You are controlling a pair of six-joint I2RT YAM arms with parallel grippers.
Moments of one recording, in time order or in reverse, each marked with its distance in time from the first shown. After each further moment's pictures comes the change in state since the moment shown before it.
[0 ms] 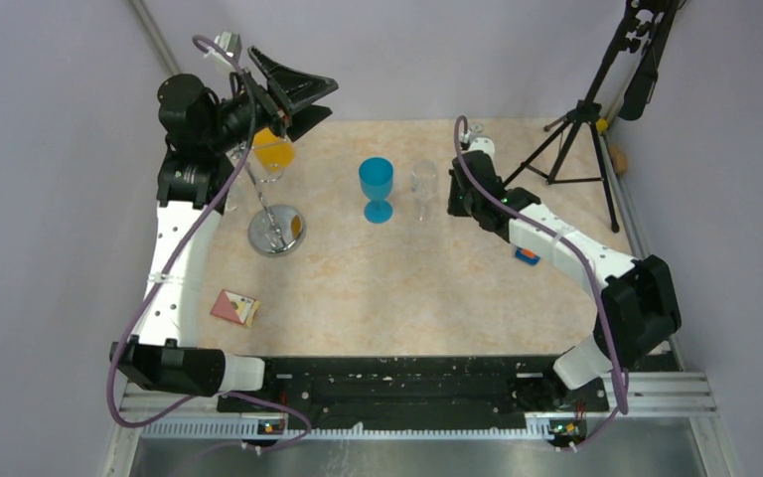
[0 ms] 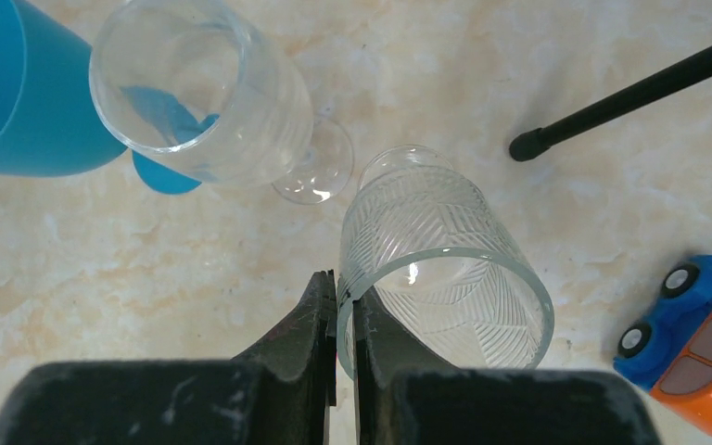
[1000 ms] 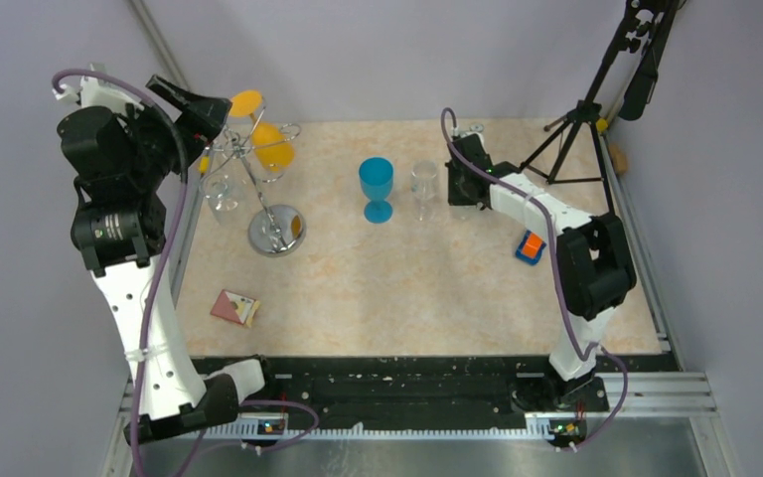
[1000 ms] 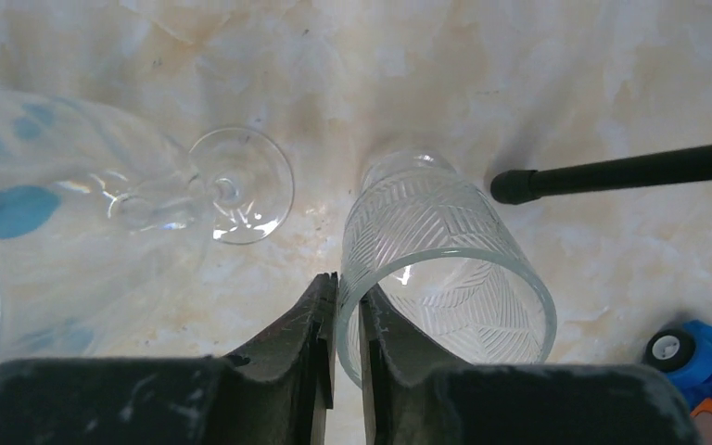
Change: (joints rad) left arm 0.338 -0.166 0.190 -0.623 -0.435 0.505; right arm -0.114 0.311 0.209 -0.107 -0.128 -0.089
